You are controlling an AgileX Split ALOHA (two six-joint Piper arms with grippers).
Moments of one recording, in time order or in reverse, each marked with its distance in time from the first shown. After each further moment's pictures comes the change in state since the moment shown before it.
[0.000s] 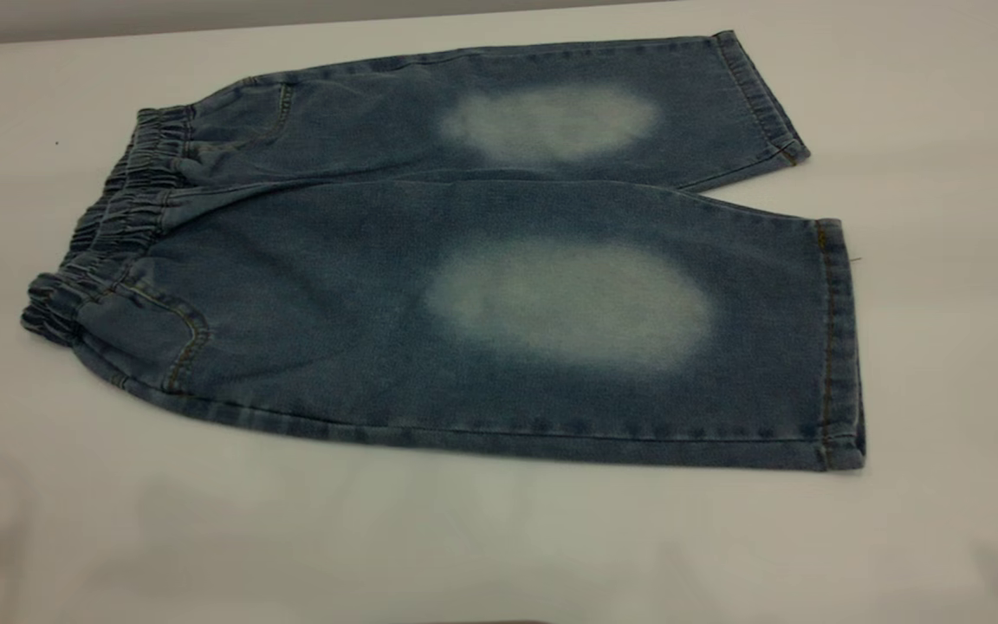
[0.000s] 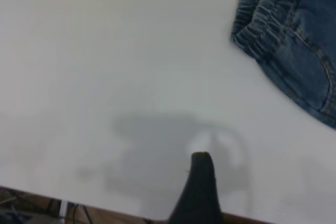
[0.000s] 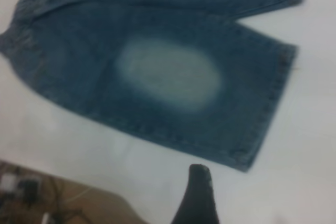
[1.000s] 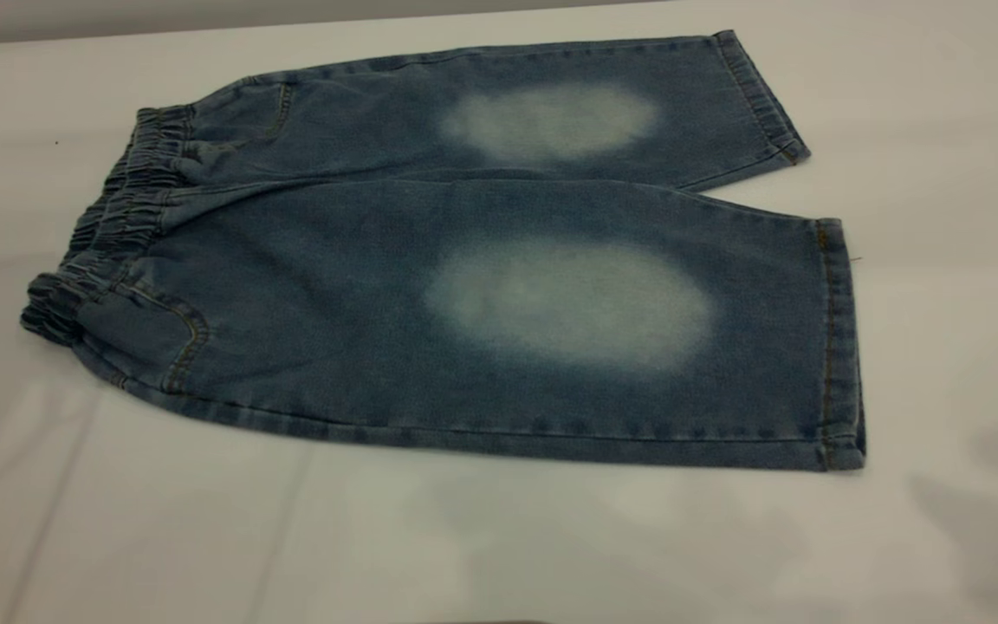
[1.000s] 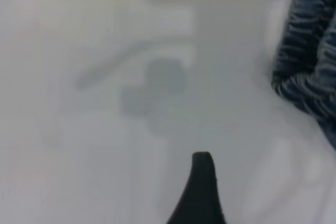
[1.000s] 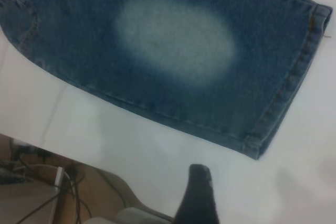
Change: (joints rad) left arm 0.011 0.834 -0.274 0.044 -0.217 -0.009; right arm 0.000 0.277 0.000 0.086 -0.078 -0.141
